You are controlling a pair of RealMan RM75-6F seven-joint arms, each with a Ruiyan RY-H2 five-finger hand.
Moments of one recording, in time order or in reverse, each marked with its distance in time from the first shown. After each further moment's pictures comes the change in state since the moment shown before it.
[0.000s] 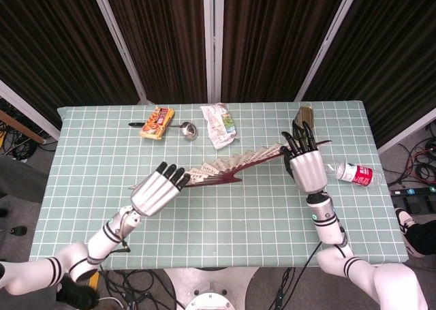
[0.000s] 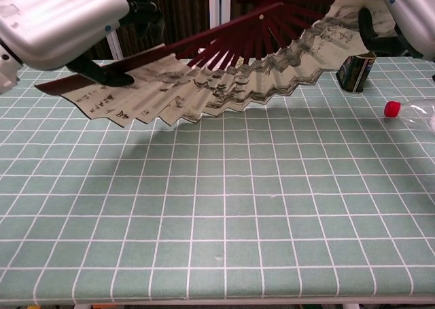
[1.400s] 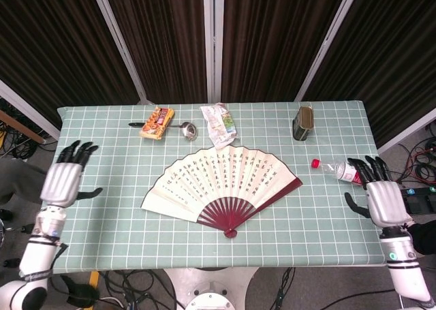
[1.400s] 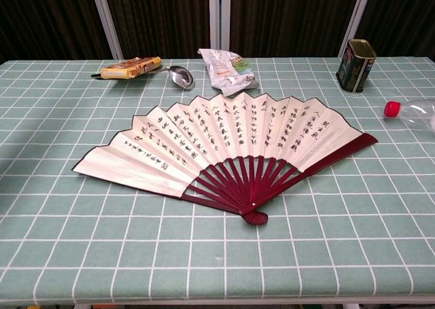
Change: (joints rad) left arm 0.288 0.369 -0.028 -0.342 -0.544 -0.027 -0.402; right arm -0.363 0.677 -0.094 -0.833 0.107 -0.173 0.103
